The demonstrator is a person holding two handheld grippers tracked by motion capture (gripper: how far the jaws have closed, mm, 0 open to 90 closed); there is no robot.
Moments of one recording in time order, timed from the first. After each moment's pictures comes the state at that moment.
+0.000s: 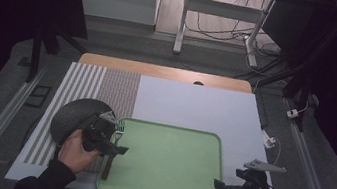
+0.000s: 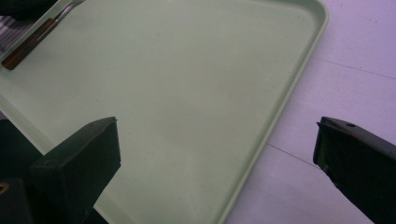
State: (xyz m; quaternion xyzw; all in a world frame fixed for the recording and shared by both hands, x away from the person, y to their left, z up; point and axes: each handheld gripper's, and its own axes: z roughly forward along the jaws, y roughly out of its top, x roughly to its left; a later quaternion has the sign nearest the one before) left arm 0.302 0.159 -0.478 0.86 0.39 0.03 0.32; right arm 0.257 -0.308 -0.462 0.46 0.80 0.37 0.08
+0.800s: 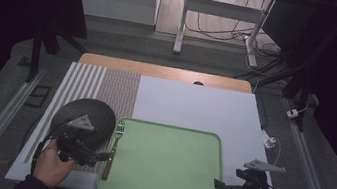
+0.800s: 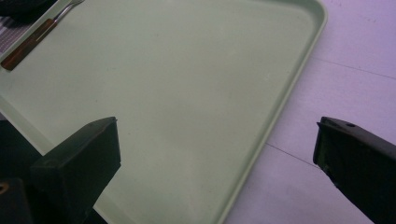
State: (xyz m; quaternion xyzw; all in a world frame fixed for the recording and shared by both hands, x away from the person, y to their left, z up) left arm 0.251 0.203 -0.465 0.83 0.40 0.05 0.38; right arm 0.257 -0.308 -0.462 0.46 0.80 0.37 0.08
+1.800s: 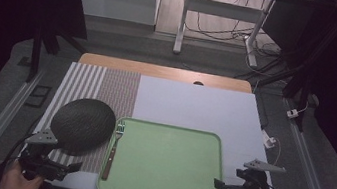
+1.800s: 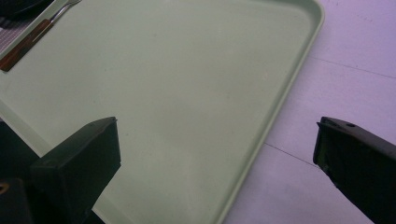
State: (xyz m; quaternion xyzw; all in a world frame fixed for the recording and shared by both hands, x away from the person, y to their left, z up) left arm 0.196 0.257 -0.478 0.79 0.46 0.08 0.39; right arm 0.257 -0.307 -0.462 0.46 0.80 0.37 0.09
